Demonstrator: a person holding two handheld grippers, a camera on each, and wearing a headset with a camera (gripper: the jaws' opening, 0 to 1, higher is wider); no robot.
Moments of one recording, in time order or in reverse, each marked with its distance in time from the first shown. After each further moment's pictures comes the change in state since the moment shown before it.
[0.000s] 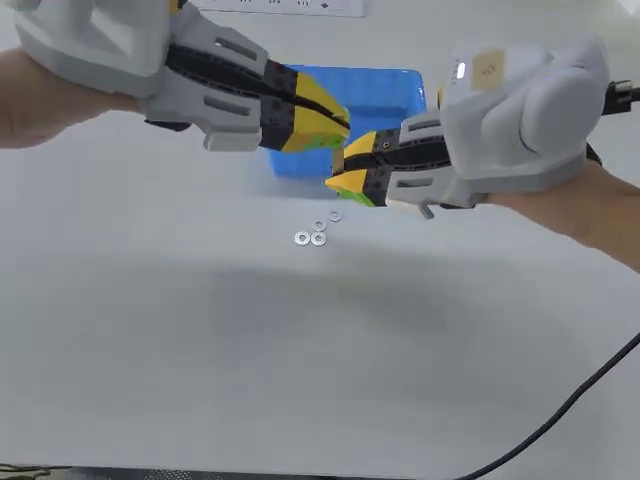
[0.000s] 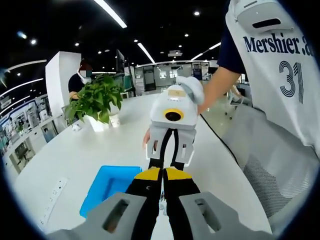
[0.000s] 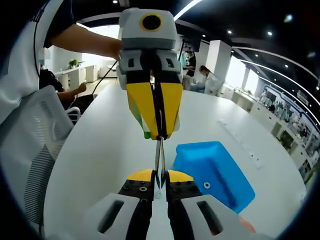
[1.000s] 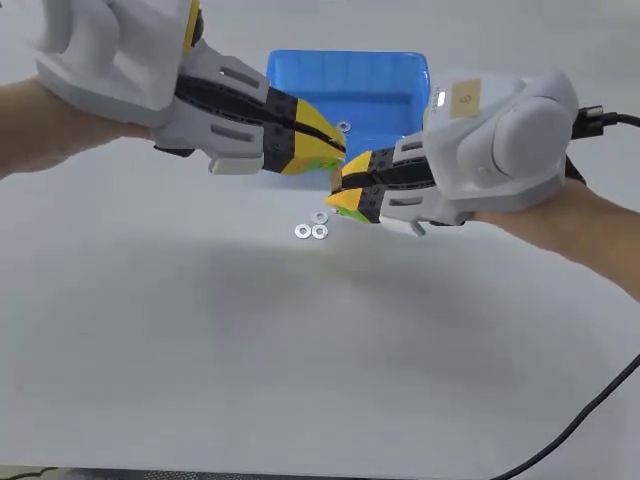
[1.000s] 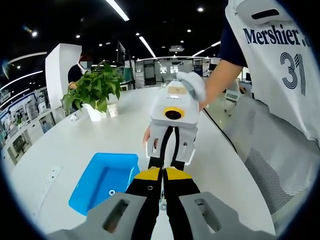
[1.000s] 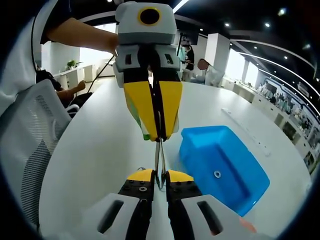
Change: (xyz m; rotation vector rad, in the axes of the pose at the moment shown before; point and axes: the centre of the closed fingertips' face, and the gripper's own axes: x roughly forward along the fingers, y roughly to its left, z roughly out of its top) left arm 0.008 0.000 -0.028 -0.036 0.040 -0.010; right arm 0.012 0.007 -0.020 0.048 0.030 0.009
